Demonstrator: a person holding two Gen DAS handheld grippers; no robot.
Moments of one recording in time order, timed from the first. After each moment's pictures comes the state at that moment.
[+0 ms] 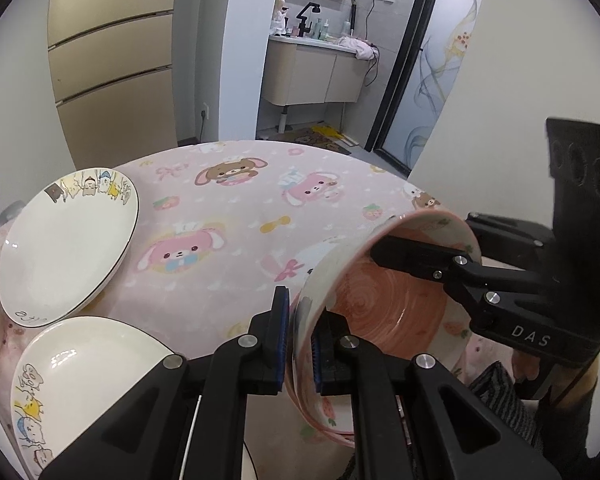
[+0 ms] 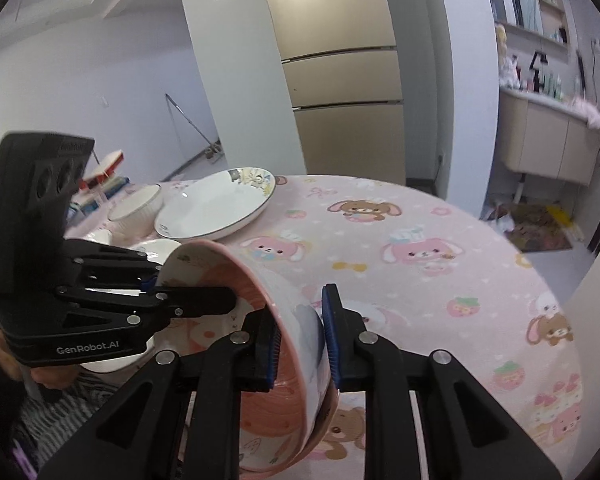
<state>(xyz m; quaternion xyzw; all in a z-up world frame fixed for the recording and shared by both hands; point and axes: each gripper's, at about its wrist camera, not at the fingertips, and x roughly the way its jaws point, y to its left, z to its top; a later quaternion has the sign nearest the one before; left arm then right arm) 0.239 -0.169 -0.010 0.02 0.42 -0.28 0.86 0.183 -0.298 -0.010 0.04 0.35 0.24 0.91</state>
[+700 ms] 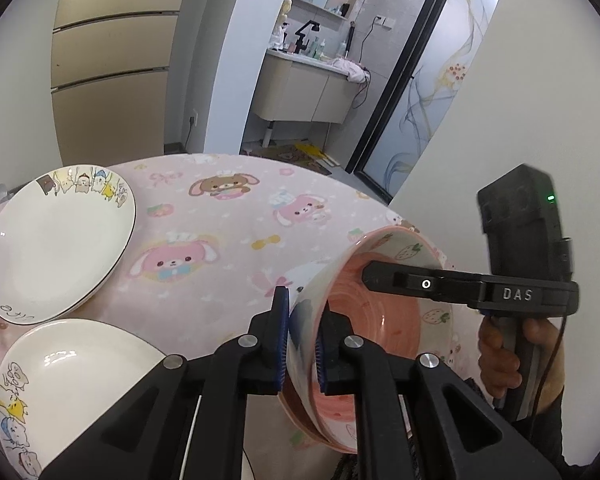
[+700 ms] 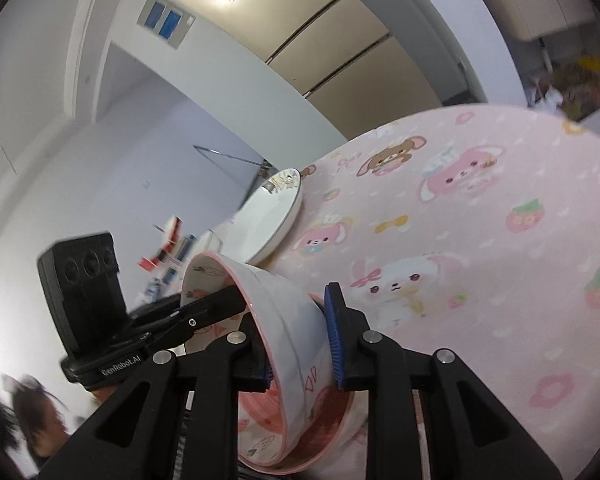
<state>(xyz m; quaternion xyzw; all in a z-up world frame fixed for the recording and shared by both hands) 0.243 -0.151 -0.003 -0.03 0.41 -0.30 0.86 0.206 -0.332 -0.043 0.27 0.40 0.30 0.82</state>
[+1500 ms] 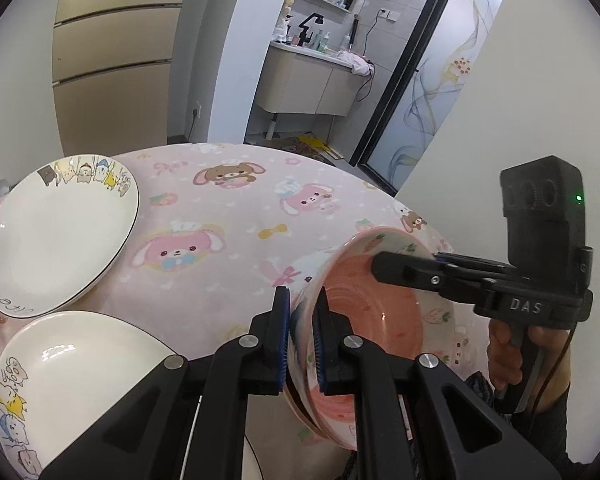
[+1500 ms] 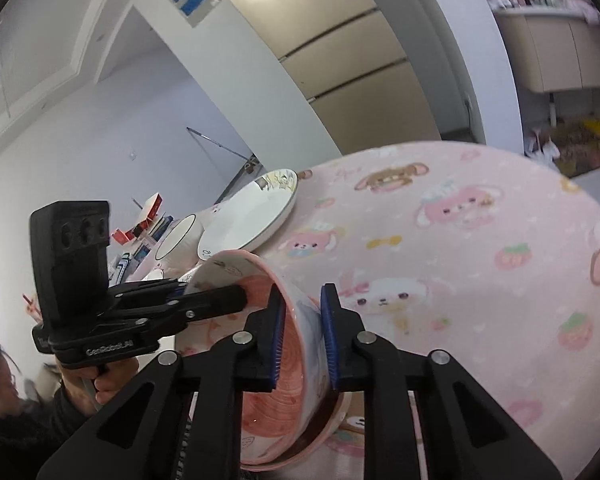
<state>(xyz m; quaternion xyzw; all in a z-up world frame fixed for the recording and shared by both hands) 0.241 -0.153 -0.010 -0.02 0.42 -0.30 0.86 0.201 -0.322 -0.034 0.19 0.38 0.30 0.85</state>
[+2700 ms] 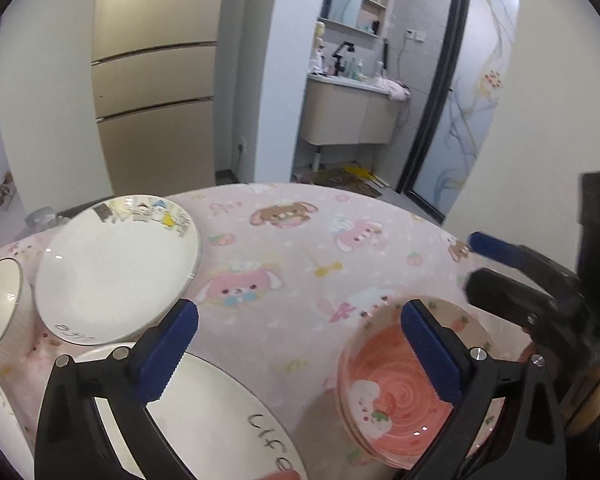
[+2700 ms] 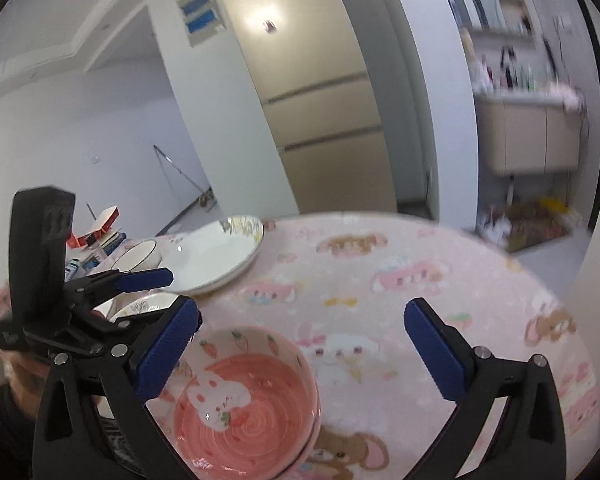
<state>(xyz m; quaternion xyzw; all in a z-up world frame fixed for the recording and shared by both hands) 0.238 -0.143 0.008 0.00 0.36 -0.20 0.91 0.179 -0.308 0.002 0.08 0.27 0.21 0.94</state>
